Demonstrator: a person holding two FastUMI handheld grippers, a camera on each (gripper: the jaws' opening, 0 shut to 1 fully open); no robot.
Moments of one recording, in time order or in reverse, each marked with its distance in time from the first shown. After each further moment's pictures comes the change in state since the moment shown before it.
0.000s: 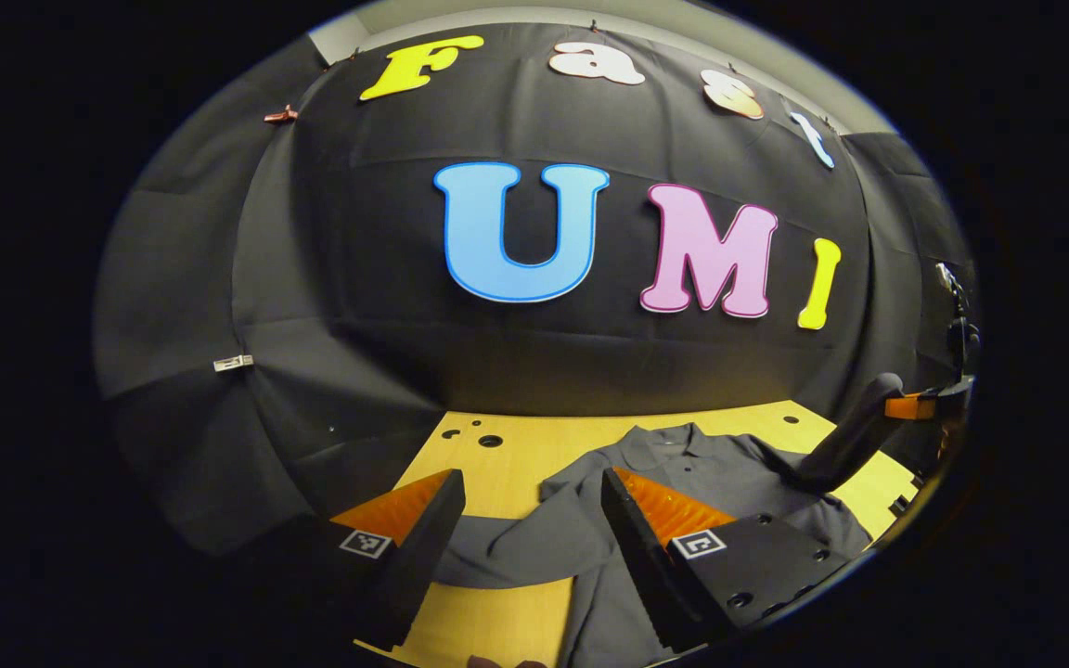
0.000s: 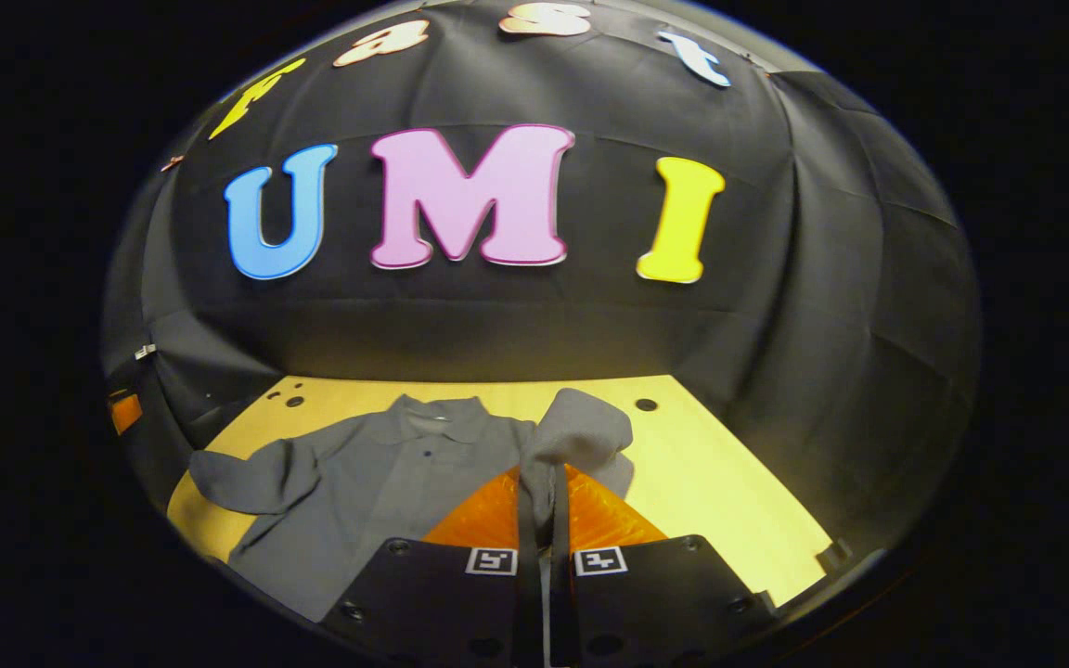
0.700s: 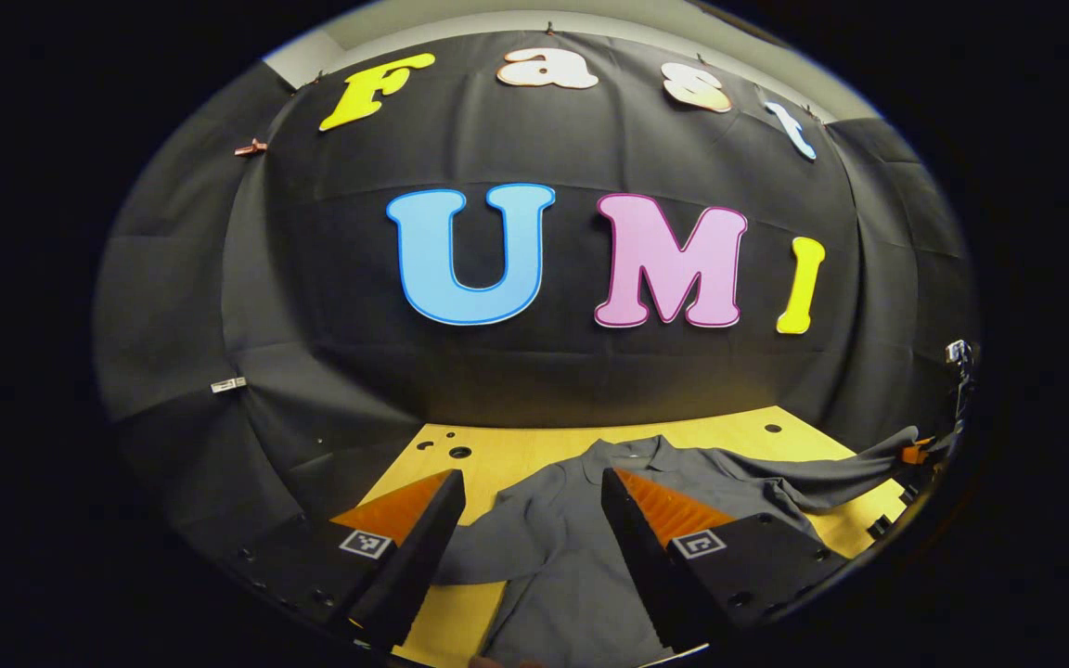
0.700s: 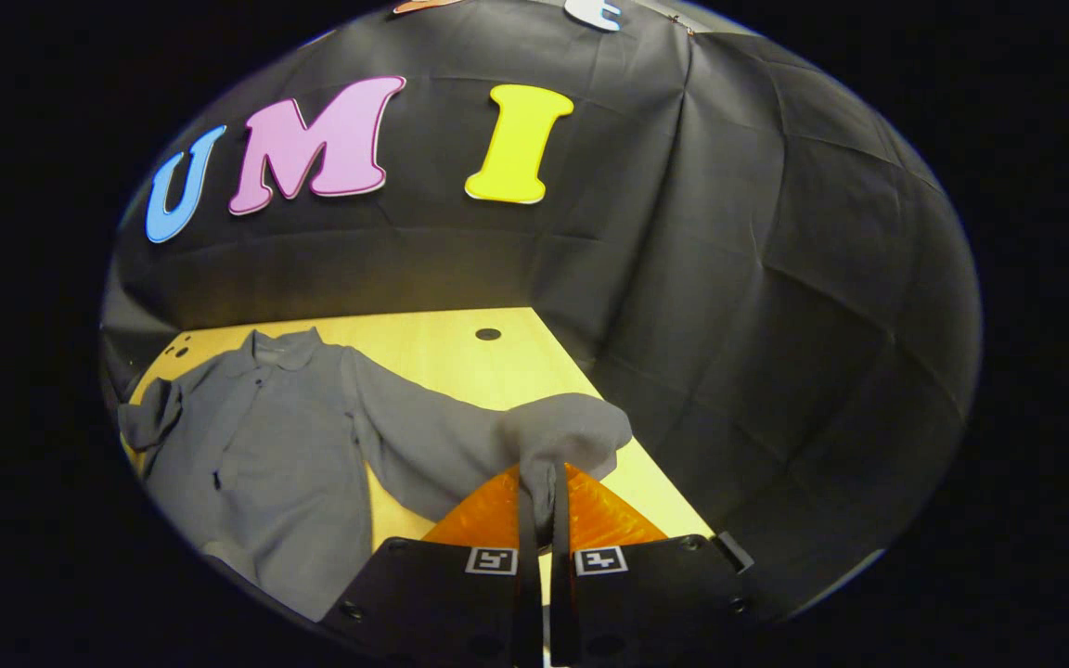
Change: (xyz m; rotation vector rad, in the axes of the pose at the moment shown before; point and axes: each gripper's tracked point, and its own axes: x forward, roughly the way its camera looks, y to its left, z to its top) left arm -0.027 -0.108 0.044 0.035 -0.018 0.013; right arm -0.035 -0.250 -0.087 0.020 0.140 -0.269
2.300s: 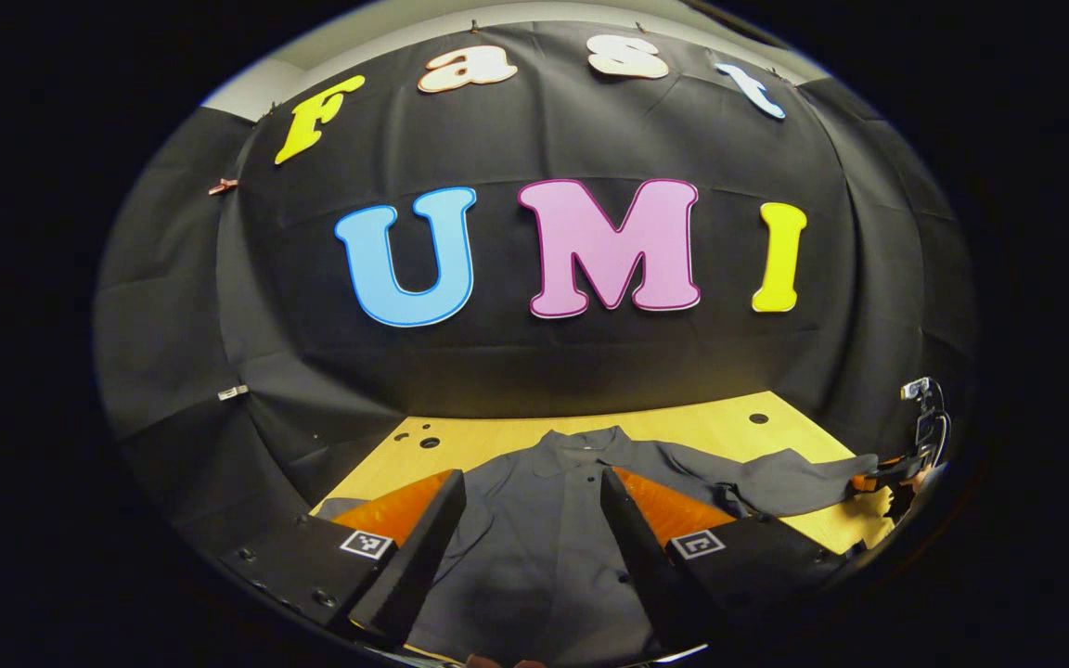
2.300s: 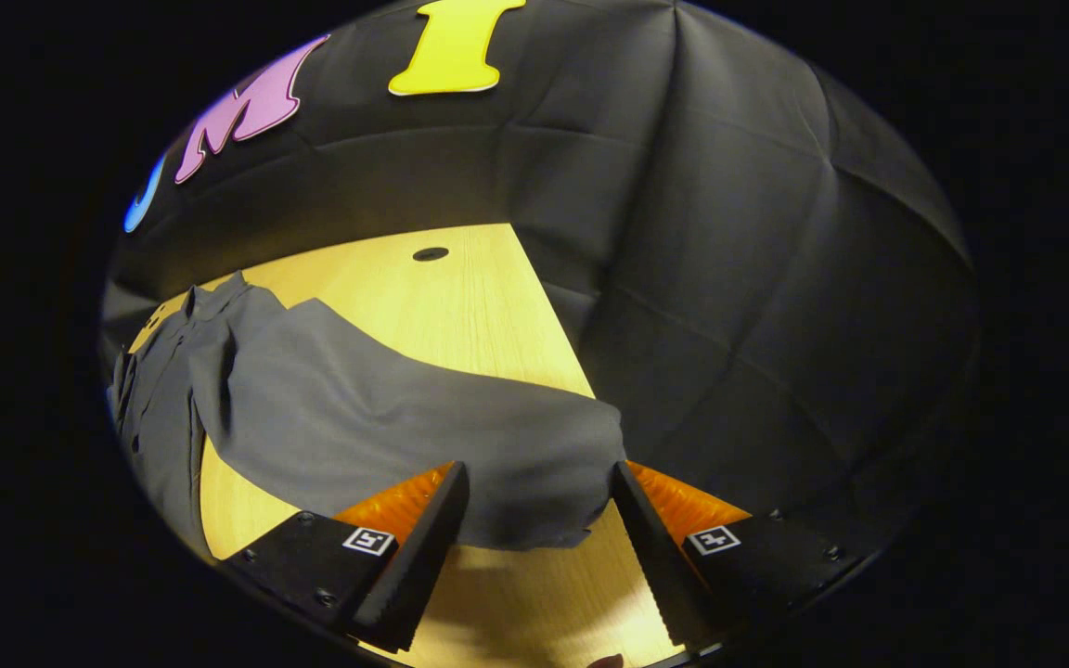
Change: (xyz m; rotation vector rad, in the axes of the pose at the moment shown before) left arm -0.008 -0.175 0.008 0.065 0.061 0.099; right arm 0.213 -0.106 -0.103 -0.008 0.254 0.123
